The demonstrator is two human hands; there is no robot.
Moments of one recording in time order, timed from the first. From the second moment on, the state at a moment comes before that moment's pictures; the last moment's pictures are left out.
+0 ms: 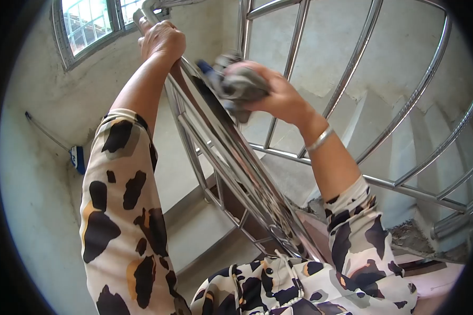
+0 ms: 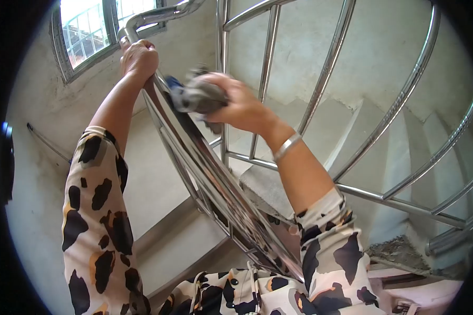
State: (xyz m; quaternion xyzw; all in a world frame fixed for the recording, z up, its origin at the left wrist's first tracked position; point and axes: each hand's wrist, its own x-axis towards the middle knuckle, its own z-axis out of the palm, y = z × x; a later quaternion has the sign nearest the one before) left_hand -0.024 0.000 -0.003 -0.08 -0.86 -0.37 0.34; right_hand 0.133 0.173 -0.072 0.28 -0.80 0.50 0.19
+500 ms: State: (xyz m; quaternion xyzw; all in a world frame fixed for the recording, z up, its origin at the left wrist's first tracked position) left_hand -0.014 0.000 -0.004 -0.09 -0.85 -0.39 0.34; right_hand 0.361 0.161 -0.235 0.17 -0.91 0.25 0.28
